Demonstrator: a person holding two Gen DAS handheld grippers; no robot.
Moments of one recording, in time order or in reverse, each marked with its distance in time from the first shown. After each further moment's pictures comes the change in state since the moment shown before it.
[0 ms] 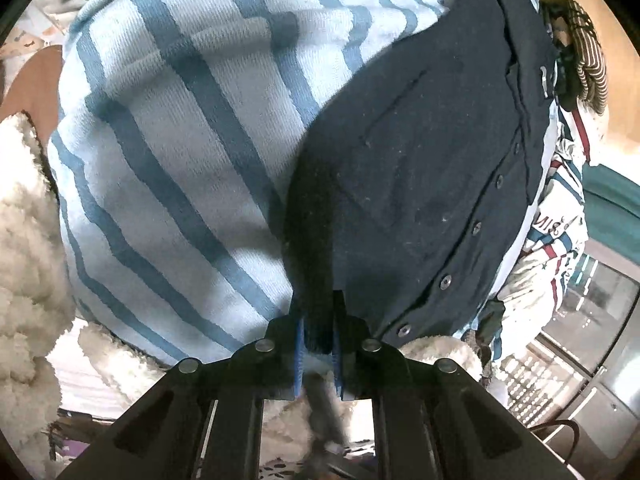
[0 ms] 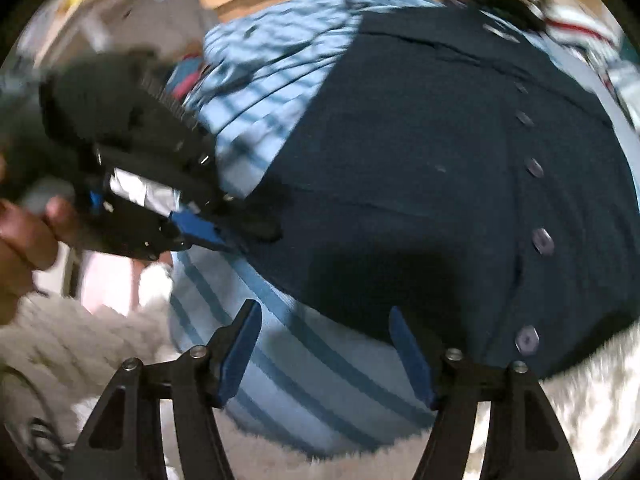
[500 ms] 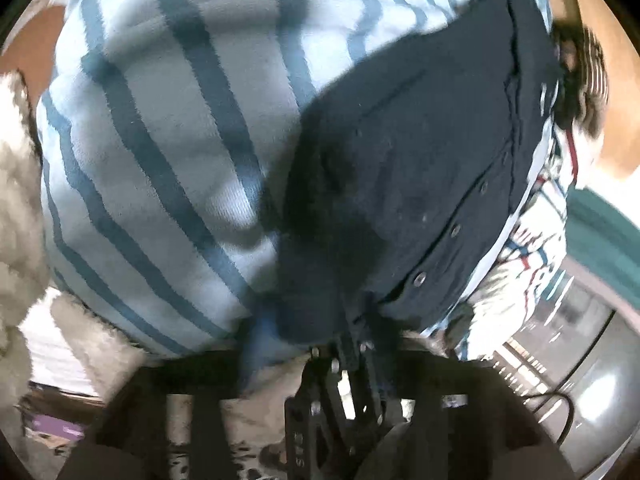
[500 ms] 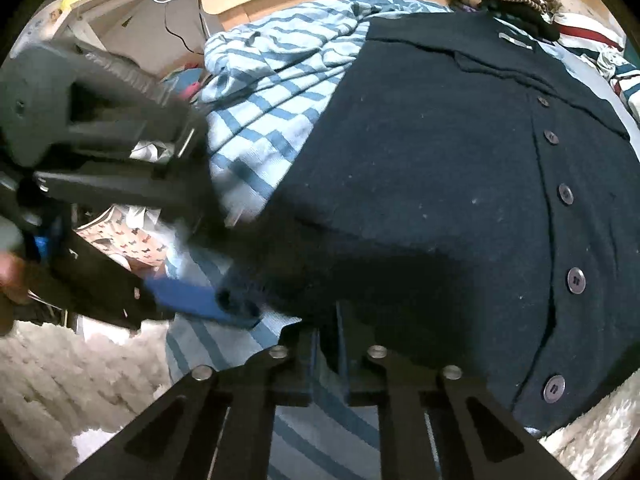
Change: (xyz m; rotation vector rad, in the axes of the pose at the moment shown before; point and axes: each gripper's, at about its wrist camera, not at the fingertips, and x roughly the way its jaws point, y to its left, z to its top) left arm -0.022 0.018 0.008 -0.126 0.016 -0.110; right arm 0.015 -0.007 0.023 0.033 -0.052 0.038
